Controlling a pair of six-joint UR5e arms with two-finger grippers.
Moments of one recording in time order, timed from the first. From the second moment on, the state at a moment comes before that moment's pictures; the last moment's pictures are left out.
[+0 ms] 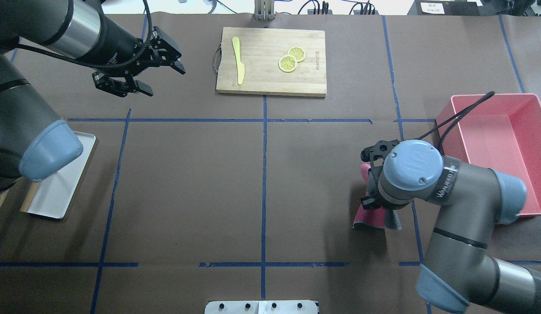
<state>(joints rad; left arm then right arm) -0.92 -2.10 -1.97 -1.71 -2.17 -1.54 0.47 -1.27 1.96 -1.75 1.82 0.97</state>
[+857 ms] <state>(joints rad) -1.06 -1.90 -2.03 -1.70 -2.17 -1.18 0.46 -0.95 1.61 -1.54 1.97 1.22</state>
